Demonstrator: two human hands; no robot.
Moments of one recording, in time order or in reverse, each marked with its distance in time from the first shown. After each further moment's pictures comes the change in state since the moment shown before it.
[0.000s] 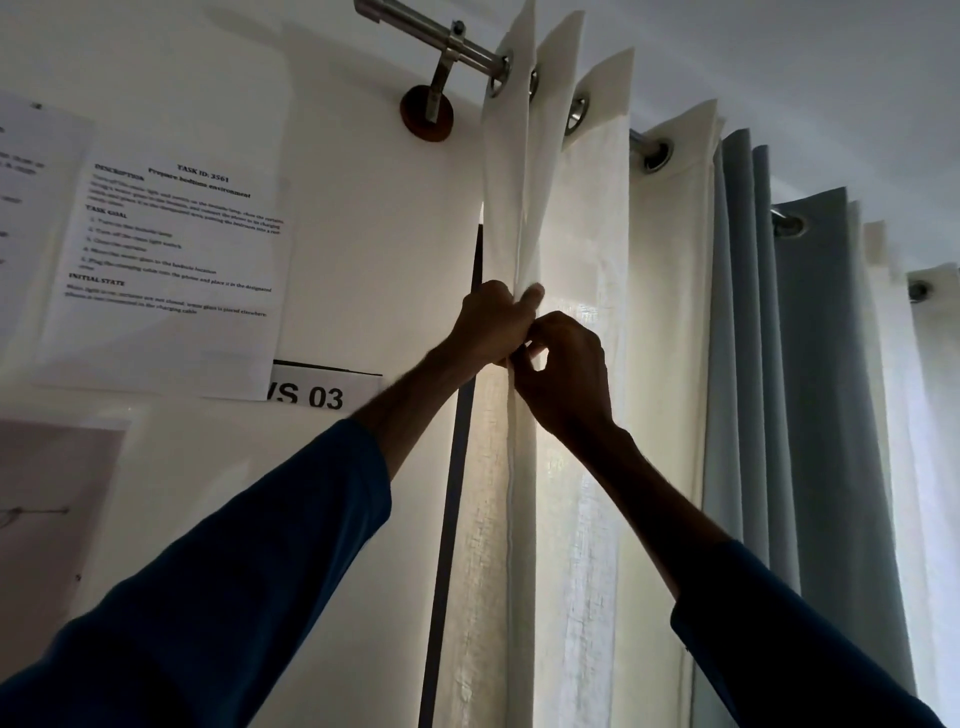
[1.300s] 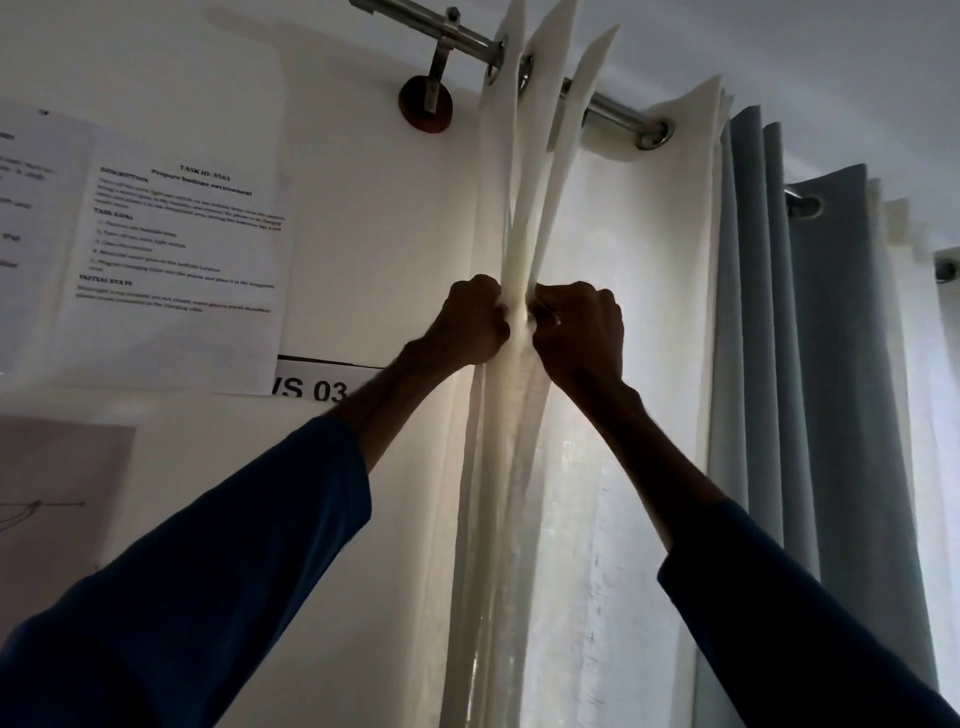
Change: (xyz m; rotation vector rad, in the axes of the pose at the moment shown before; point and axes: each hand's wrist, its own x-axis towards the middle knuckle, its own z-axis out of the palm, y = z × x) left_hand 0.009 -0.027 -0.012 0.570 -0.026 0.302; right_hand 0.029 0.005 -0.015 -0.177 -0.041 0.066
